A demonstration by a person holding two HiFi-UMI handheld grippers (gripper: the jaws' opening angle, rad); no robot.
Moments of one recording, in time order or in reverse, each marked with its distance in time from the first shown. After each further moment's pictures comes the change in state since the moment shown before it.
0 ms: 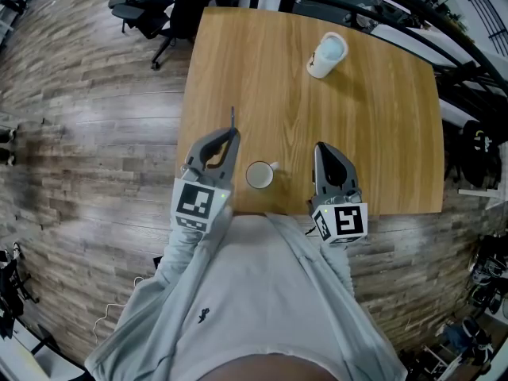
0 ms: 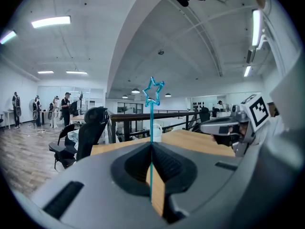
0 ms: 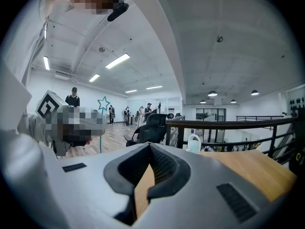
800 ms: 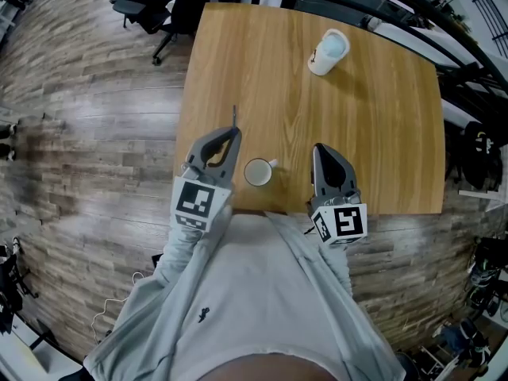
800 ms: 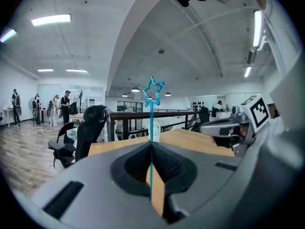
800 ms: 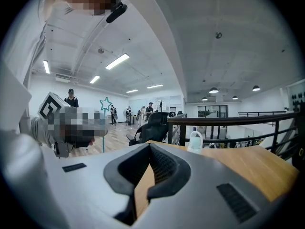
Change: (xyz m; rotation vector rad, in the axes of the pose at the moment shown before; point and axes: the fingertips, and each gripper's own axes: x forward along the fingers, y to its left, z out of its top) left arm 0.002 -0.008 -0.006 -0.010 0.015 -0.007; right arm -0.004 0.002 -0.010 0.030 0.011 0.028
